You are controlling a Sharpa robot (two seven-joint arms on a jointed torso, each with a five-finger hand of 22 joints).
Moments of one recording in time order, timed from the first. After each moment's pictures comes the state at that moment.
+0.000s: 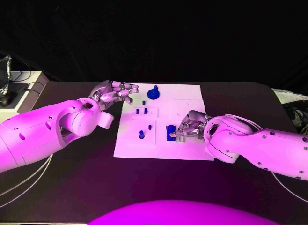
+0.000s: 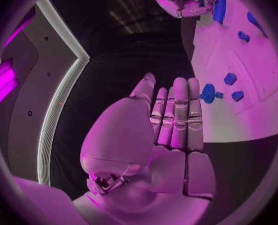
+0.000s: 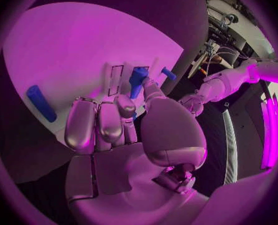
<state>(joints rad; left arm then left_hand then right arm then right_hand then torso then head) 1.01 -0.89 0.17 1.45 -0.26 -0.17 0.24 1.45 -0.02 -0.03 0.04 0.19 1.06 0.13 0.06 0.06 1.02 0.12 0.19 0.06 1.06 0.05 1.01 0.39 0.12 1.02 0.05 0.47 1.15 1.16 -0.75 -0.15 1.67 -1.20 -0.34 -0.60 1.08 -0.05 -0.01 0.09 0.21 1.15 0.02 0.25 0.73 1.32 -0.06 0.97 1.29 1.45 -0.10 1.24 1.01 0.07 1.47 -0.12 1.16 1.31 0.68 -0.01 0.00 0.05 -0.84</state>
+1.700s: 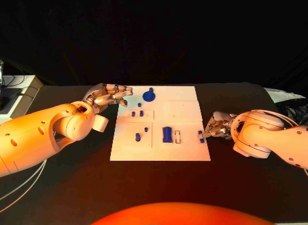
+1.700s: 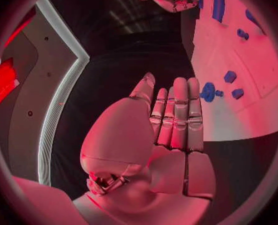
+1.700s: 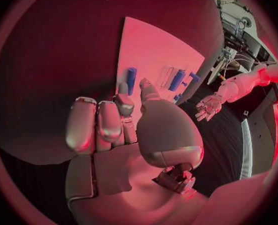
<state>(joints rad) 1.01 -0.90 0.17 1.45 -0.26 -0.17 0.24 1.45 -0.02 -0.04 0.05 0.19 1.05 0.13 0.06 0.06 1.02 0.12 0.20 0.06 1.06 0.05 1.01 0.38 0.12 1.02 0.05 0.46 1.16 1.20 -0.96 -0.15 1.70 -1.22 -0.15 -0.65 1.13 -0.01 -0.11 0.09 0.32 1.18 0.04 0.12 0.58 1.31 -0.03 0.93 1.27 1.45 -0.09 1.24 1.04 0.07 1.47 -0.11 1.18 1.31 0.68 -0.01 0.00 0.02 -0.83</state>
